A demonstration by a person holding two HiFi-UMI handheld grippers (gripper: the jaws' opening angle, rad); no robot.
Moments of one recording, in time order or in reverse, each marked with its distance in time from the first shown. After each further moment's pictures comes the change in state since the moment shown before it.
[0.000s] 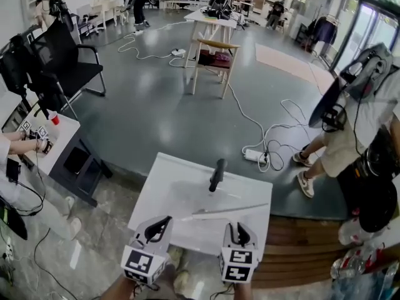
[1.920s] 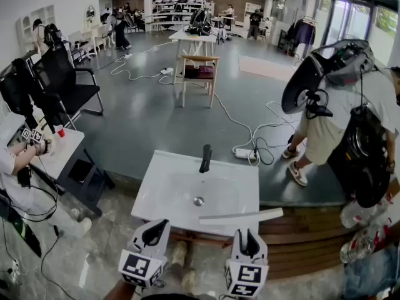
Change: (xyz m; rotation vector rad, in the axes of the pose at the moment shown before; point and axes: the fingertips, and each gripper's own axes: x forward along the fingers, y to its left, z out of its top) left arm -0.125 -0.099 0.010 0.102 -0.090 -0.030; right arm -0.199 -0.018 -0.046 0.067 -0.264 -0.110
